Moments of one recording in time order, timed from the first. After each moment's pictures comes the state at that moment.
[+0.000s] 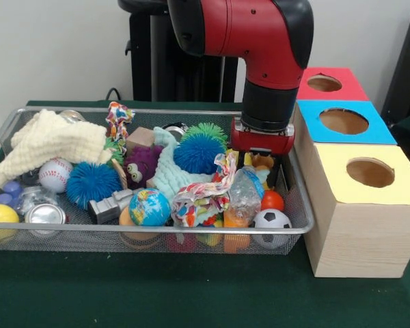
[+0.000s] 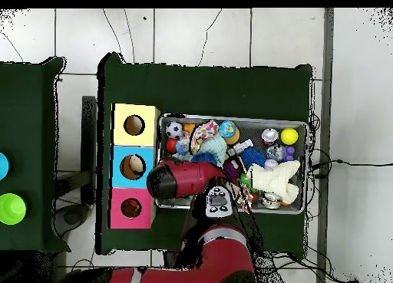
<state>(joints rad) -0.09 -0.42 -0.02 1.66 -0.23 0.22 1.94</state>
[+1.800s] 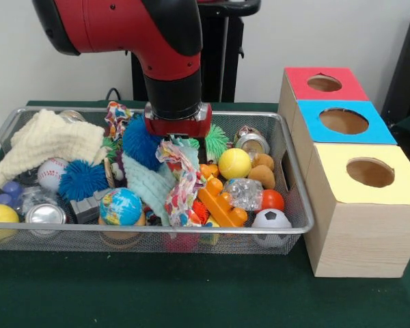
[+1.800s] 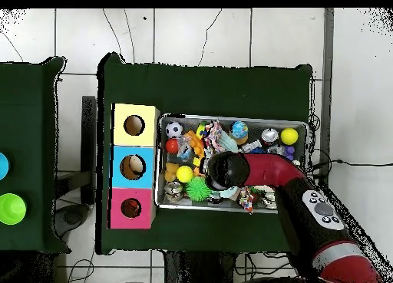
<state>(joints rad) -0.62 -0.51 0.36 1.69 -0.45 0.60 1.90</state>
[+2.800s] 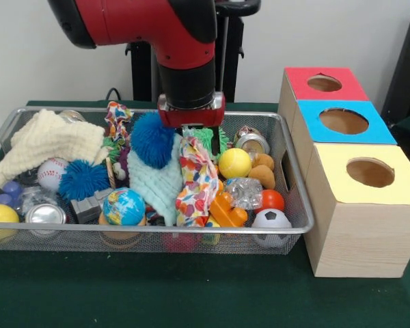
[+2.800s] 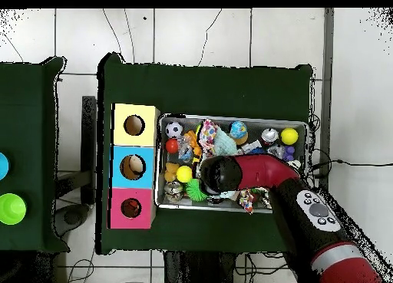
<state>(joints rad) -0.62 -0.55 0.42 1.75 -0.51 0.60 1.90</state>
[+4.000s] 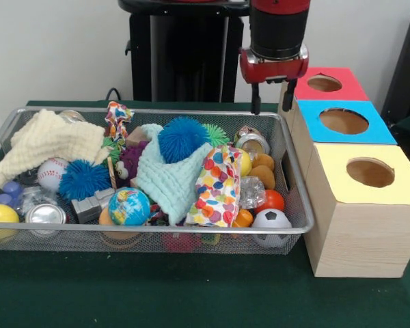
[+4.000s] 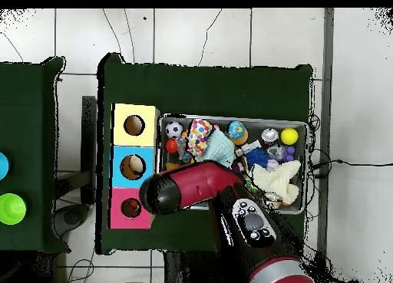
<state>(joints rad) -0.37 -0.73 0.39 1.90 -0.44 0.59 1.90</state>
